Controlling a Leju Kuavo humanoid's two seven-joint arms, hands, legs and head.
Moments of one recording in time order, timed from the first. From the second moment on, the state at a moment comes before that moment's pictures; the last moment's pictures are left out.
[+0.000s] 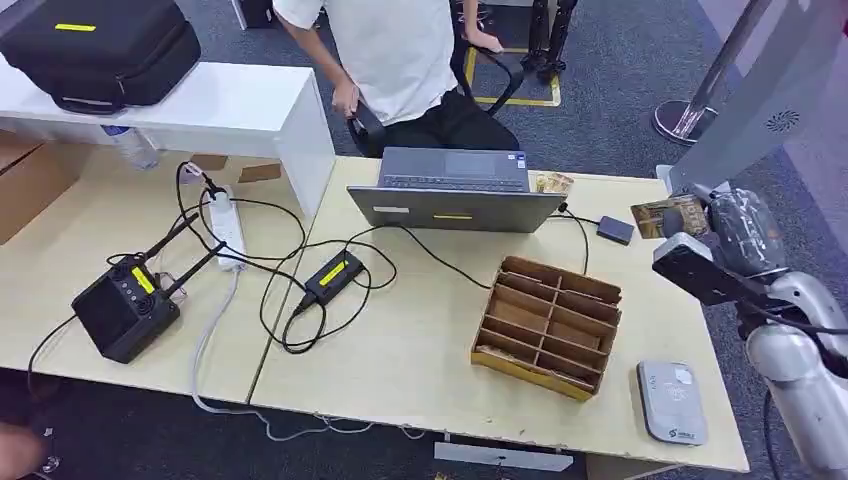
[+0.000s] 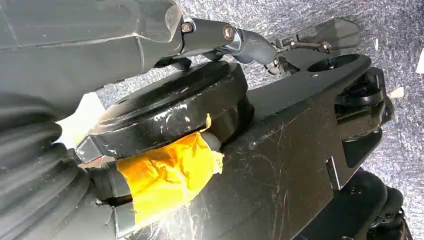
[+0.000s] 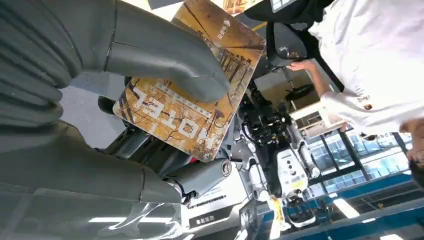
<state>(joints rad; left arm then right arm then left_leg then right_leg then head) -0.07 -0.01 -0.68 -0.18 0.63 0.06 0.09 -0.50 -0.53 0.19 -1.35 0.52 -0.19 -0.23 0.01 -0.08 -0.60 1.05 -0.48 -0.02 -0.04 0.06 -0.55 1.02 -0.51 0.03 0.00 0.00</state>
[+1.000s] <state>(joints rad) -0.11 -0.01 -0.83 -0.18 0.52 0.04 0.10 -1.17 -0.06 0.70 -0.83 0.95 -0.38 0.07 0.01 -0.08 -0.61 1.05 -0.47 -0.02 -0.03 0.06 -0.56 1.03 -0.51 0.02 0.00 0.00</state>
